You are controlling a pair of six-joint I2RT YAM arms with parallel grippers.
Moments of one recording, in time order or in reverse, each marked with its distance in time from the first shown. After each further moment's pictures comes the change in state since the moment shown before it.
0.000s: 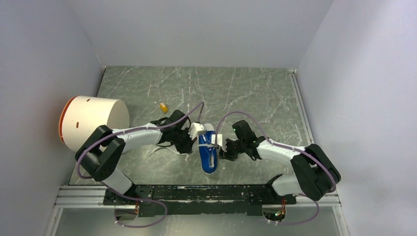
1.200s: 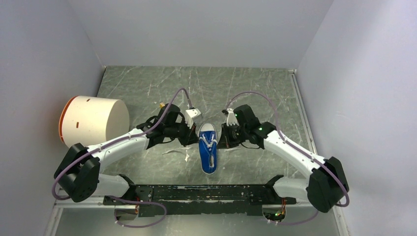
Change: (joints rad) left arm -0.001 -0.252 -0.037 0.194 0.071 -0.294; right arm 0.019 -0.172 0.275 -0.354 0.179 1.169
